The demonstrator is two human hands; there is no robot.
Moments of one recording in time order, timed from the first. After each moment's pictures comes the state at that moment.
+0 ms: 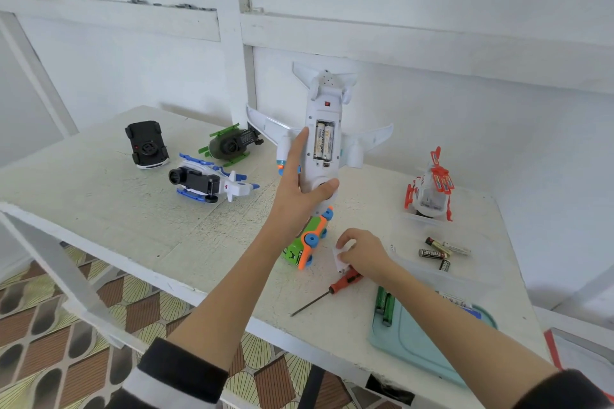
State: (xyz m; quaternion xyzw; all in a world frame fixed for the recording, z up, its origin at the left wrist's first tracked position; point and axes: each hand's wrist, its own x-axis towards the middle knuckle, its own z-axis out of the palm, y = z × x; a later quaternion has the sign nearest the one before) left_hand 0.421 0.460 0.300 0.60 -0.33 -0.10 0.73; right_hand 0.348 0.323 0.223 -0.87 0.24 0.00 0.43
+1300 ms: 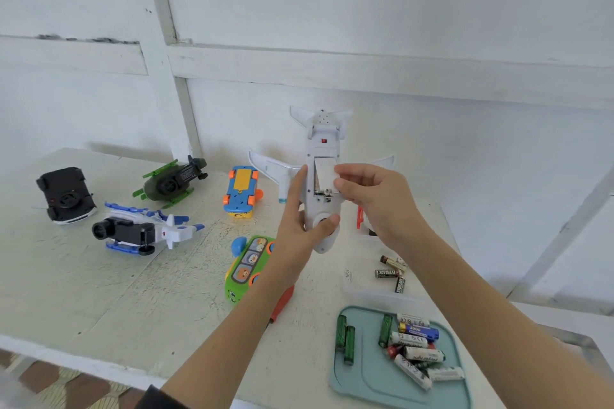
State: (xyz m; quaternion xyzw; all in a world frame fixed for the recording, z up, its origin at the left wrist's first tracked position) left_hand 0.402 0.380 0.286 0.54 -0.37 -0.18 0.74; right_hand 0.315 0.280 0.366 -0.66 0.17 -0.31 0.66
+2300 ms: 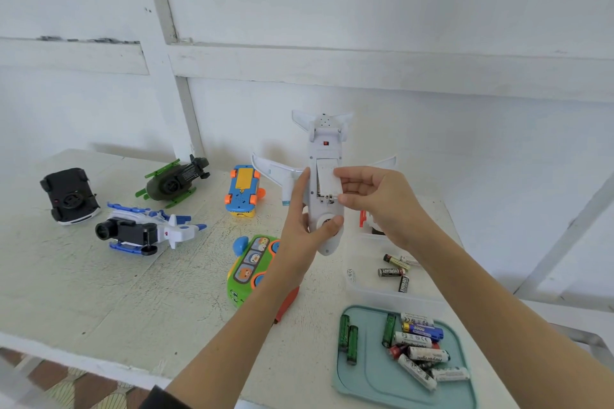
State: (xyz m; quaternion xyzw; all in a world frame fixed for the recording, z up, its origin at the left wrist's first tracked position) left_hand 0.403 0.374 0.279 0.54 -0.35 -0.20 0.74; right_hand 0.310 0.268 0.361 -0.73 0.13 -0.25 0.63
